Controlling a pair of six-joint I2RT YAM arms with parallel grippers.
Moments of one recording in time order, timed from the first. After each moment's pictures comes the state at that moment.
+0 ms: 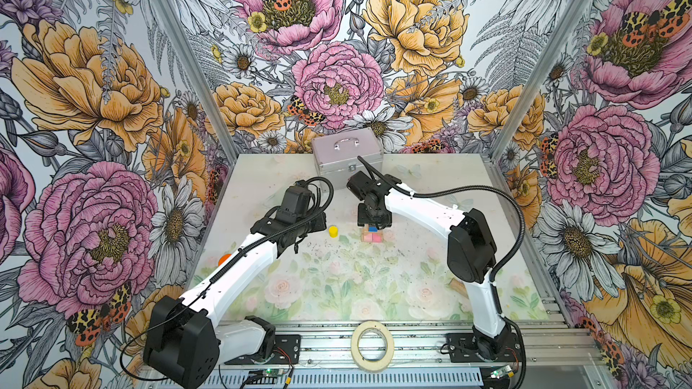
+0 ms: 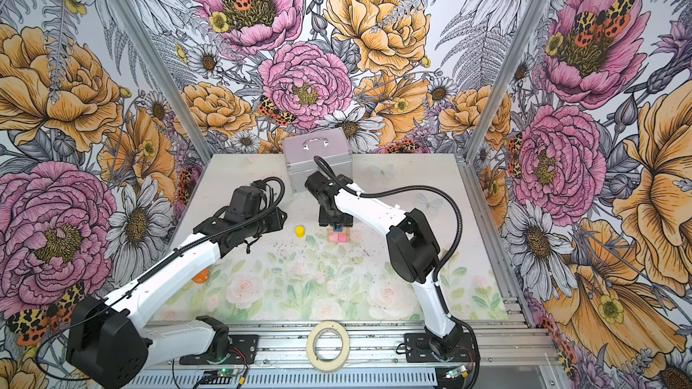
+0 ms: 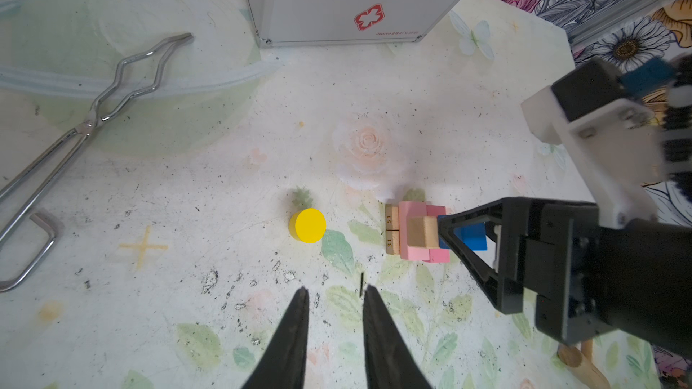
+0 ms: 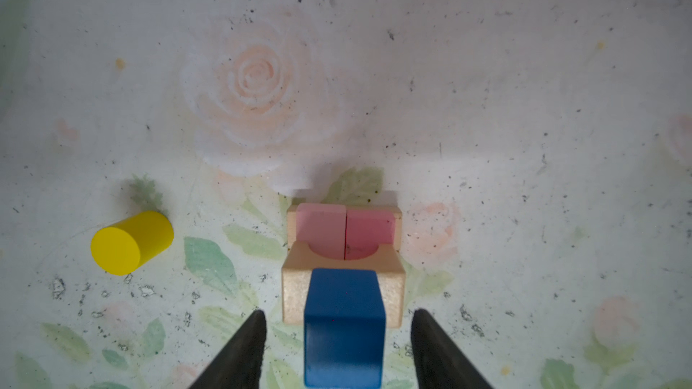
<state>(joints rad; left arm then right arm) -0.42 1.22 0.93 -0.46 0.02 -0.53 0.74 2.10 1.88 -1.14 0.14 0.76</state>
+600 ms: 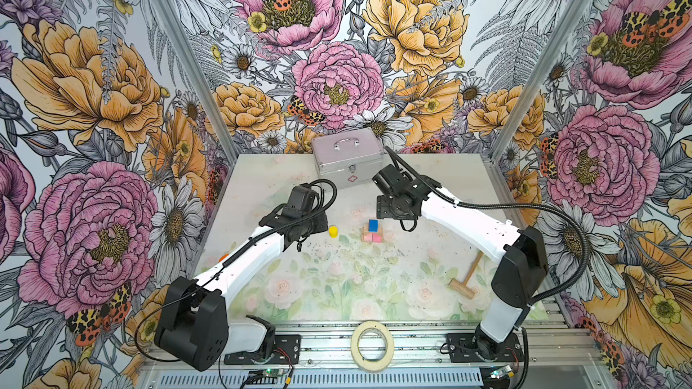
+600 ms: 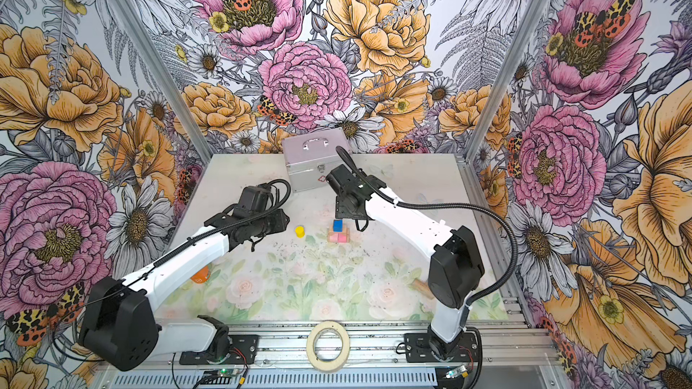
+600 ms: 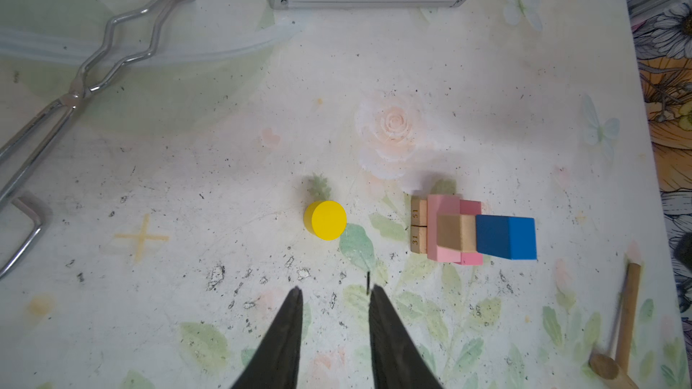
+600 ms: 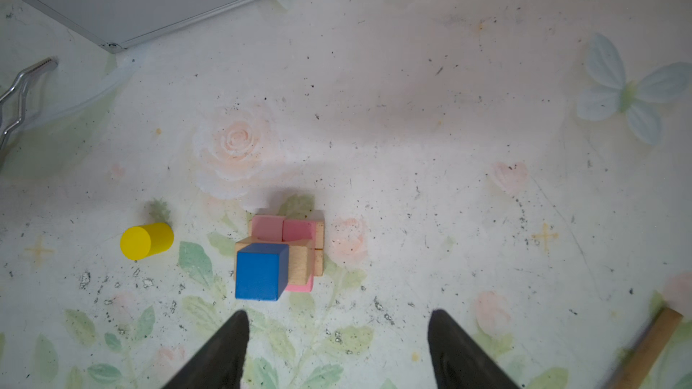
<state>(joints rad) -0.41 1.34 0.94 -0.47 0.02 -0.53 0.67 1.71 1.53 -0.98 0.27 0.66</state>
